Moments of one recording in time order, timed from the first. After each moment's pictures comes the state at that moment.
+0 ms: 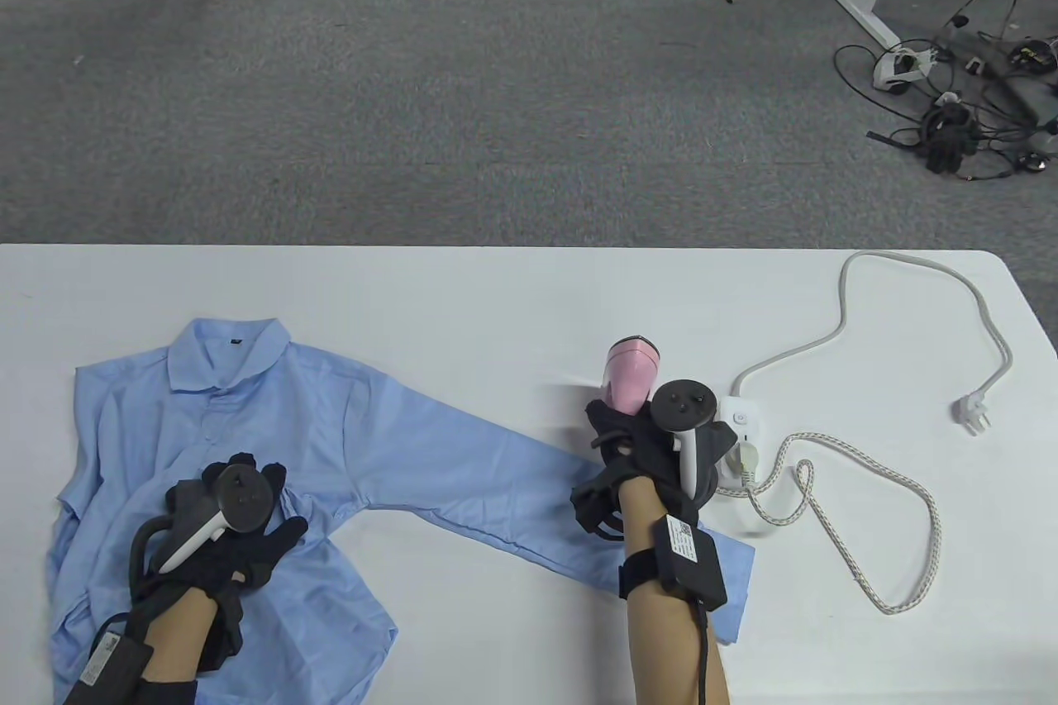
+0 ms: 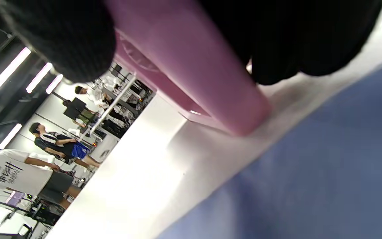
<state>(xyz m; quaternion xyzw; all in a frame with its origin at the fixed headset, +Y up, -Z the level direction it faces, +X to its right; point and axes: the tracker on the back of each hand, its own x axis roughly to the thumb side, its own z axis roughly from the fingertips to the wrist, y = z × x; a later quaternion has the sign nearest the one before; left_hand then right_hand) -0.336 -0.792 -0.307 -0.20 0.07 0.07 0.98 0.154 -0.752 -0.413 -0.23 0.02 0.89 0.39</state>
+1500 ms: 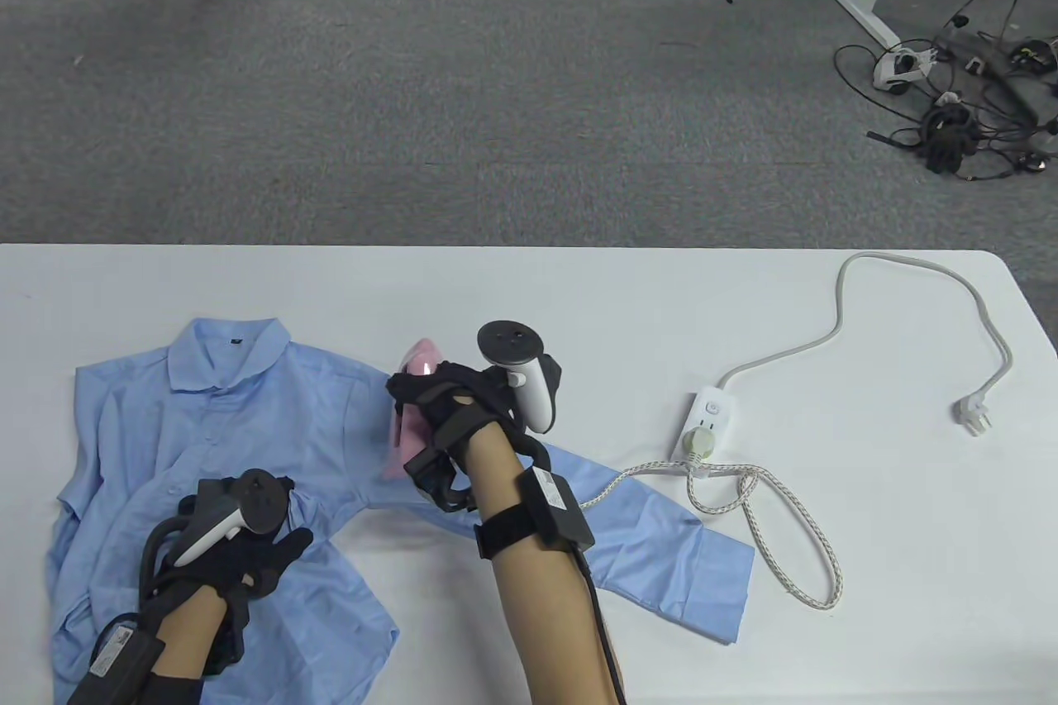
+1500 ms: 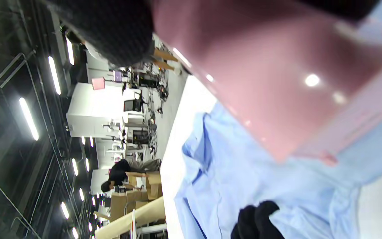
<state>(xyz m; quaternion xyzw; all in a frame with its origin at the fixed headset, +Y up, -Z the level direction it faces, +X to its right) -0.328 -0.813 -0.312 -0.26 0.06 0.04 0.96 -0.064 -0.724 -0.441 0.02 0.31 0.76 0.57</state>
